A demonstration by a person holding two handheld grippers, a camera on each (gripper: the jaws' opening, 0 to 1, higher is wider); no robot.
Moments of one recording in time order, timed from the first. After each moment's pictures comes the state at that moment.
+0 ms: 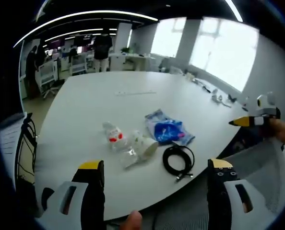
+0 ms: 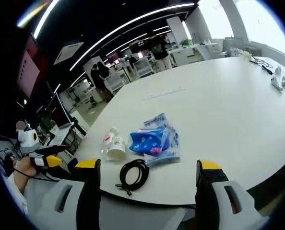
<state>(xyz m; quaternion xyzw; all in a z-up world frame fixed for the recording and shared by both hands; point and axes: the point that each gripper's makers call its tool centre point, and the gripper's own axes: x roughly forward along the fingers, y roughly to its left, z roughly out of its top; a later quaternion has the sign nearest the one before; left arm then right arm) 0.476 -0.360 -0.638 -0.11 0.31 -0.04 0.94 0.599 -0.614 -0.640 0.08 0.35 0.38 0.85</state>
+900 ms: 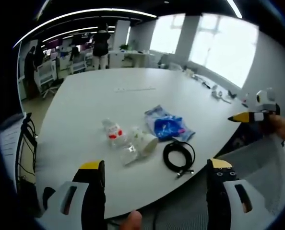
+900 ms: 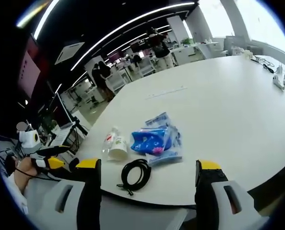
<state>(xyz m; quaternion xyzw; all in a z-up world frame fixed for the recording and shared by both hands) 0.472 -0.361 -0.644 -0.10 0.33 -0.04 0.94 0.600 -0.609 -0.642 0.08 0.35 0.39 0.85</state>
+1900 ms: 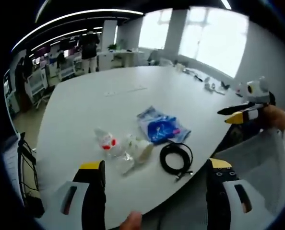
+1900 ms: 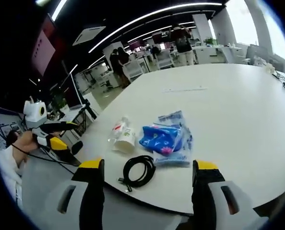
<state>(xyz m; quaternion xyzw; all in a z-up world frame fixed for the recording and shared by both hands) 0.497 -0.373 -0.633 -0.05 0.34 -0.09 0.93 0.600 -0.586 -0.646 0.01 0.35 0.46 0.81</state>
